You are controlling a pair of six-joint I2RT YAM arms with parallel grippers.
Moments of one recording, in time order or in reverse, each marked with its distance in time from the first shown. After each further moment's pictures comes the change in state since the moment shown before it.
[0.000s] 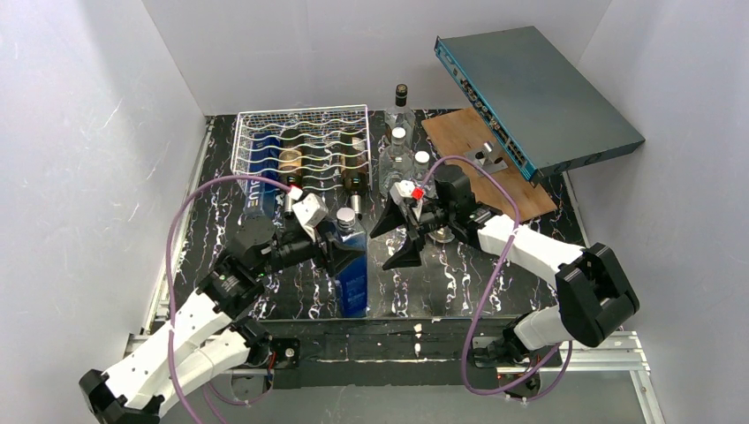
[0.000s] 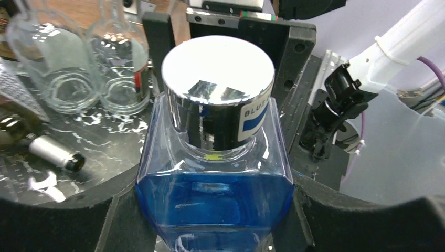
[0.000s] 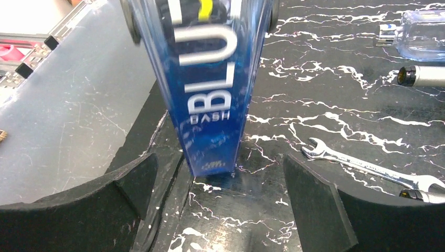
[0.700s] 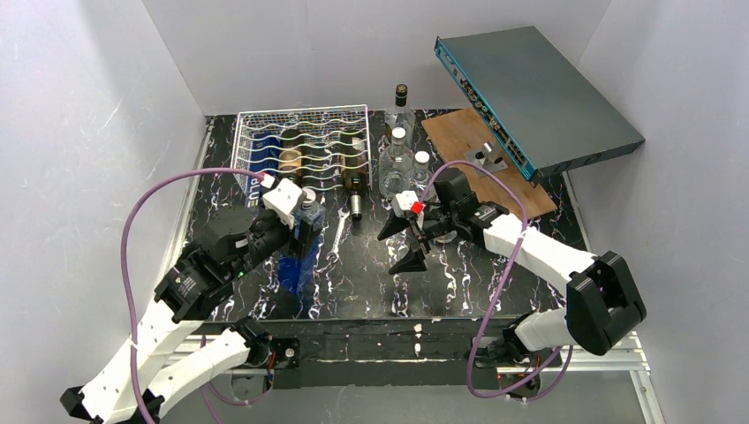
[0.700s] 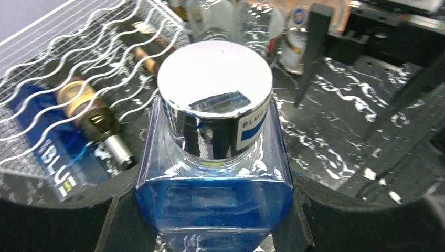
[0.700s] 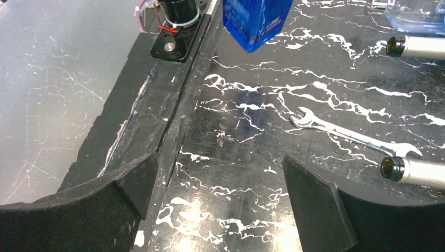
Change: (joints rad) left arm 0.000 -0.014 0.373 -0.577 -0.452 0.251; right arm -0.007 -0.045 0.043 -0.362 0.098 -0.337
